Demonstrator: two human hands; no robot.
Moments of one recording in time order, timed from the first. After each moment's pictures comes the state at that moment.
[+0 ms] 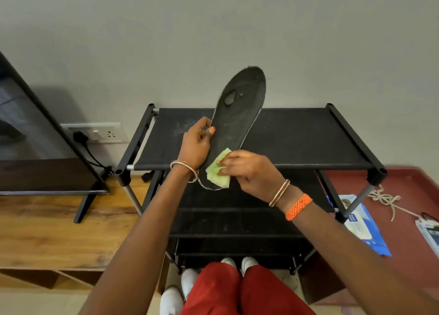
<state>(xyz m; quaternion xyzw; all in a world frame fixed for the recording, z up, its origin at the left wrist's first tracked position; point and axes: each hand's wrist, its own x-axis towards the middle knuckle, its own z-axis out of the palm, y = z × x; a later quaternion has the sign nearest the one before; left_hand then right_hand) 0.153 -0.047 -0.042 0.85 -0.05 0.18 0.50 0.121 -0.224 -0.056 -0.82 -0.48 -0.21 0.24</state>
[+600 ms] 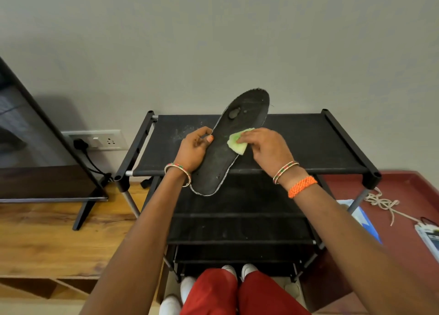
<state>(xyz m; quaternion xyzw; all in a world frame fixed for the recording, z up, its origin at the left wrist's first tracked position) 0.157 -0.038 -0.045 0.82 -0.07 0.10 0.55 0.171 -0.245 -0.037 -0.89 -0.30 -0.25 0.24</state>
